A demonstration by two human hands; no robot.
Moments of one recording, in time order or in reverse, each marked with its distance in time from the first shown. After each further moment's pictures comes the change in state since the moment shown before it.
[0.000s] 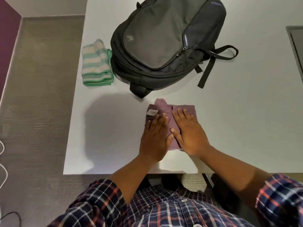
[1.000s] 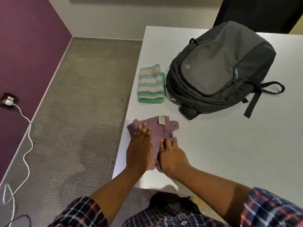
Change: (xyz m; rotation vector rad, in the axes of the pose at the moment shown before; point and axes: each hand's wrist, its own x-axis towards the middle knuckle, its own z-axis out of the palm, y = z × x) left_hand -0.064 -0.195 -0.099 0.071 0.188 -0.246; right_hand 0.064 -0.239 0.049 -0.305 -0.320 -0.184
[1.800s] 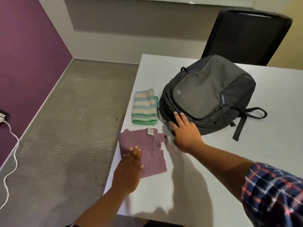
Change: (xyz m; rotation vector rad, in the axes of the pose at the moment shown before) left_hand 0.010 -0.024 0.007 0.036 -0.188 0.056; right_hand 0.061 0.120 -0.094 -0.151 0.251 0.130
